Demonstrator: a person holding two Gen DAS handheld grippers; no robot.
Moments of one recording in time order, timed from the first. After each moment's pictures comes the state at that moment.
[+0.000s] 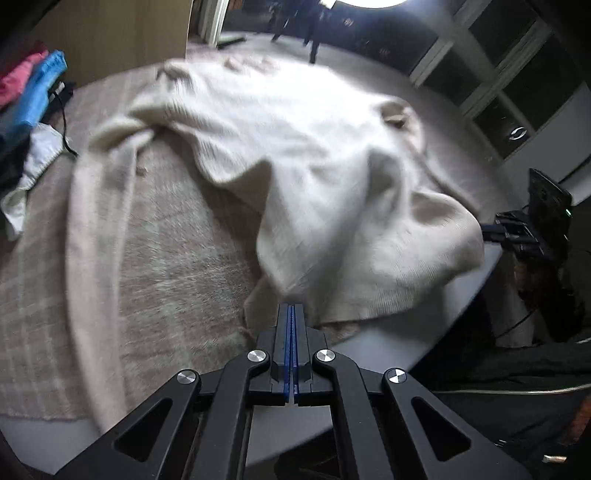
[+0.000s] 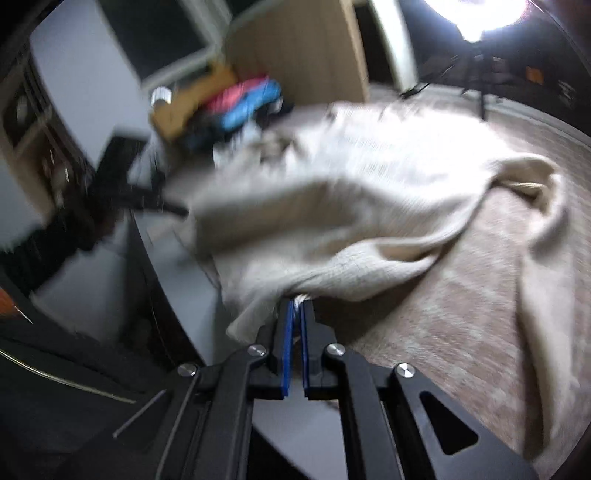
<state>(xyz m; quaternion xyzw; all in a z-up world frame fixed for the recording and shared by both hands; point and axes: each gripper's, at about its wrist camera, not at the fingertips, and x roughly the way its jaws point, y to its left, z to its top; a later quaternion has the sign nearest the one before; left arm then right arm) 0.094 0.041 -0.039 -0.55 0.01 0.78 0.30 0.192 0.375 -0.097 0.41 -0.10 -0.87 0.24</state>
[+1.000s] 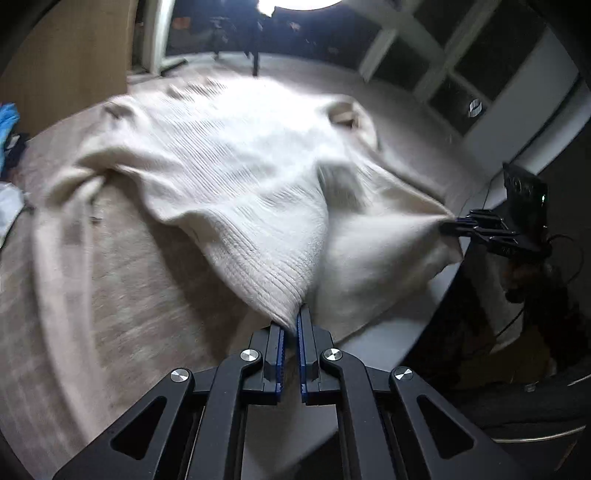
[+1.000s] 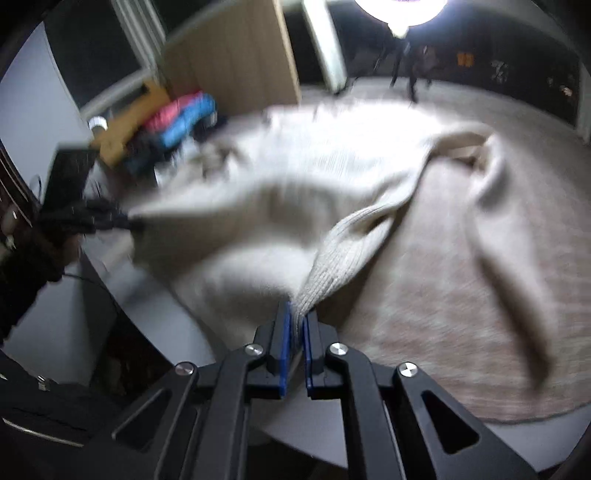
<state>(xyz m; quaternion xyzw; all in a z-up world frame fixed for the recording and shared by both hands) 0.089 0.055 -0.024 -0.52 0.01 0.76 0.38 0.219 0.366 -0.091 0.41 -0.12 -0.90 0.10</state>
